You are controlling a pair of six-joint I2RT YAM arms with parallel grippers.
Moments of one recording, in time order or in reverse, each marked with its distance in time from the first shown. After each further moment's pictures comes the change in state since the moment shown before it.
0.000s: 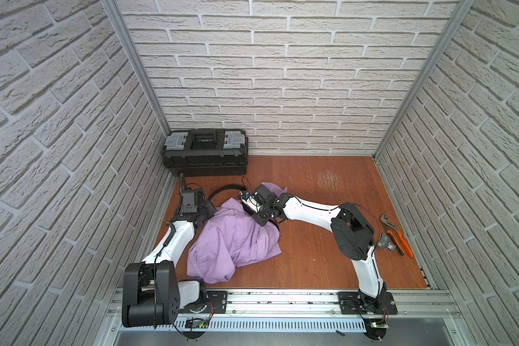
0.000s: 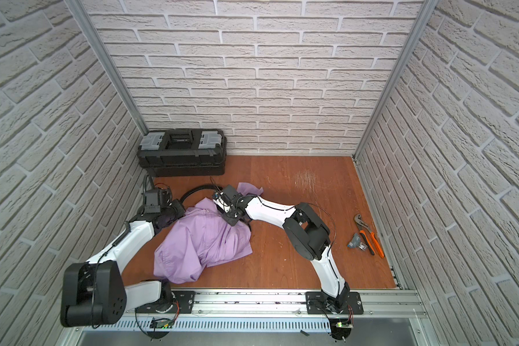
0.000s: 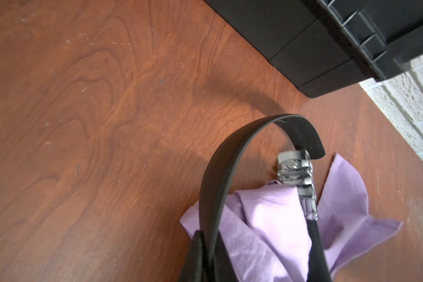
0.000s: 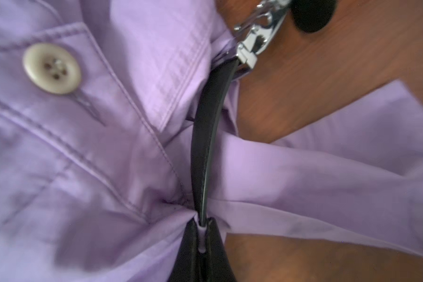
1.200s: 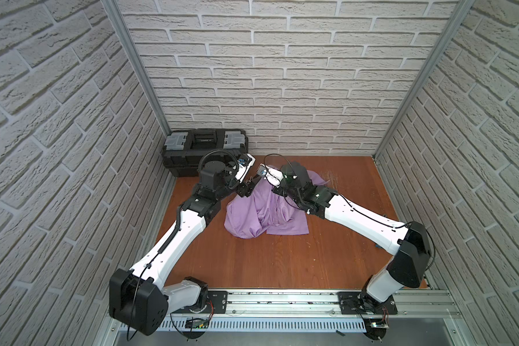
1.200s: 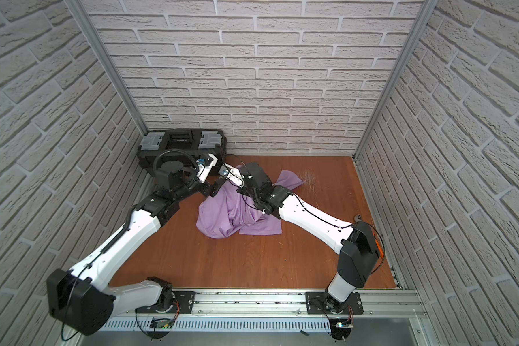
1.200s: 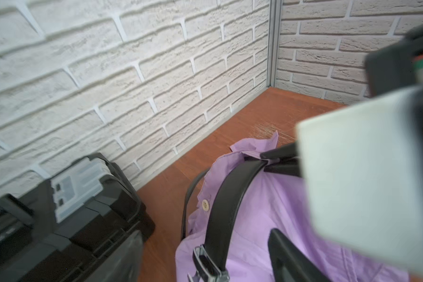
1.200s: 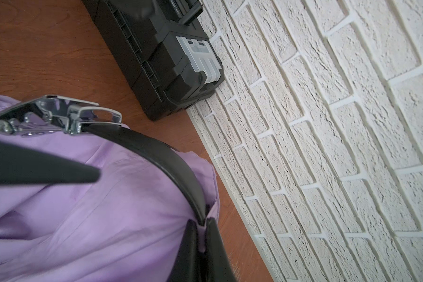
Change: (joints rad) left arm -0.404 0.023 0.389 0.127 0.226 0.884; right arm -0.039 -0.444 -0.144 0.268 0.258 -0.489
